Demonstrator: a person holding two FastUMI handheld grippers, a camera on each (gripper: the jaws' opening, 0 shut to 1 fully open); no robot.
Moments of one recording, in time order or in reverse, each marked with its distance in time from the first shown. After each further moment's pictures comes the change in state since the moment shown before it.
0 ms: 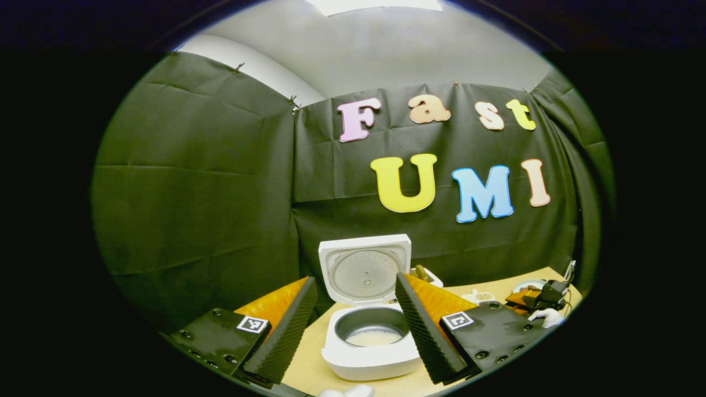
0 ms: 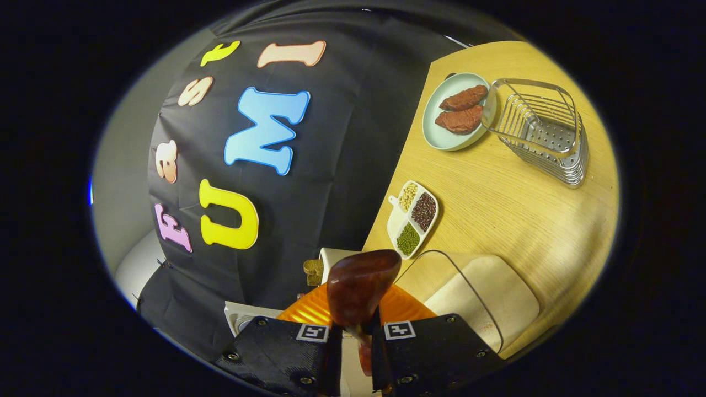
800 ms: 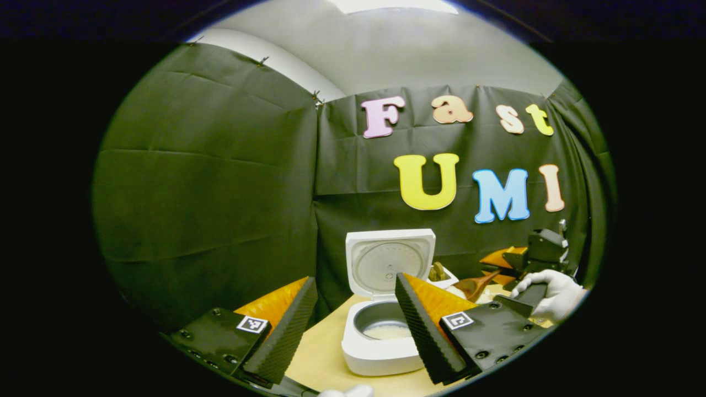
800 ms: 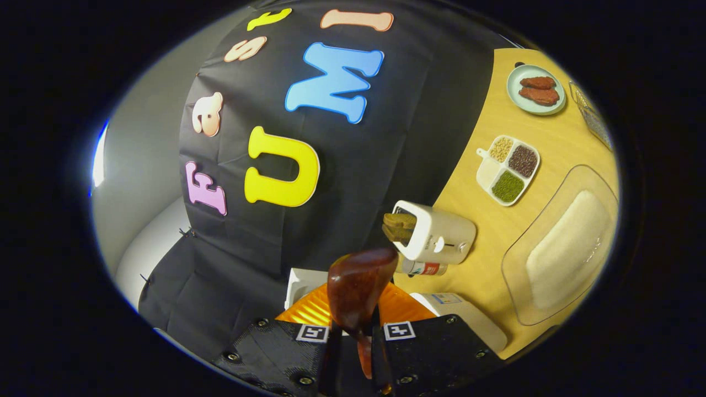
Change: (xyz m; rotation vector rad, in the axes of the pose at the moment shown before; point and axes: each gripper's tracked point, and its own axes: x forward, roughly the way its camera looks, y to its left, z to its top) left arm -0.015 0.052 -0.022 -0.056 0.022 0.098; right arm 0.036 0.189 -0.132 -0.065 0.174 0.138
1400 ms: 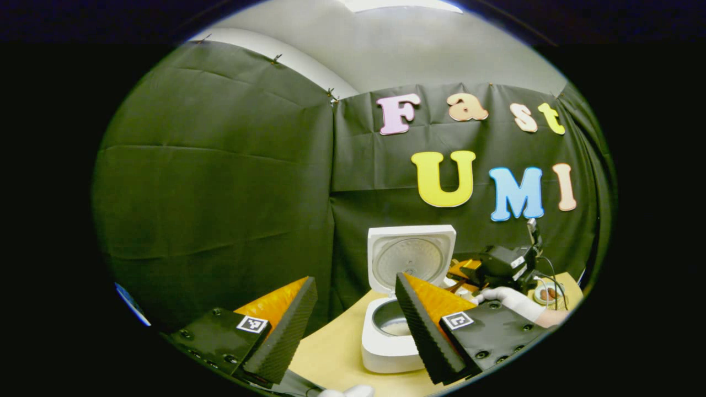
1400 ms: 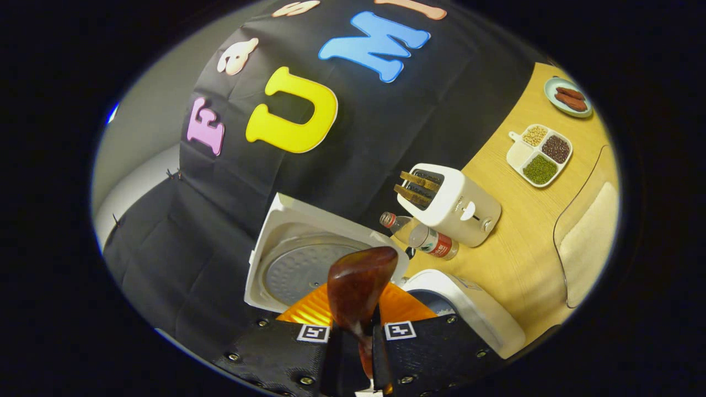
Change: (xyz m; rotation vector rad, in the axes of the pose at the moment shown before) left arm -0.003 0.032 -0.009 0.002 0.011 0.067; right arm 0.062 -0.021 -0.096 -0.284 0.085 -0.072
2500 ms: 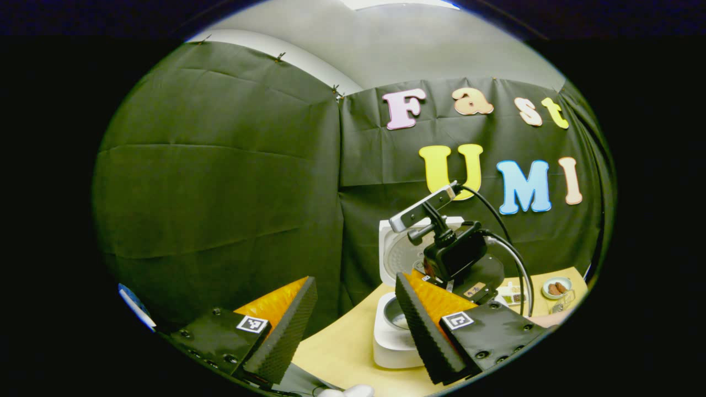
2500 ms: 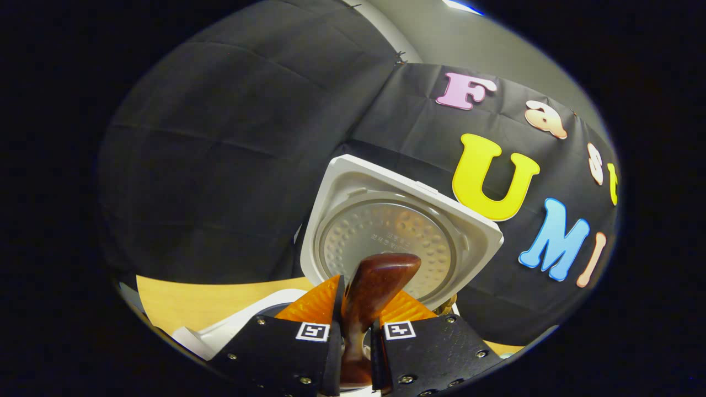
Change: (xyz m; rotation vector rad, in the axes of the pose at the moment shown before) left arm -0.003 0.018 -0.013 0.016 0.017 0.037; right arm -0.012 0.062 -0.061 -1.497 -0.070 0.030
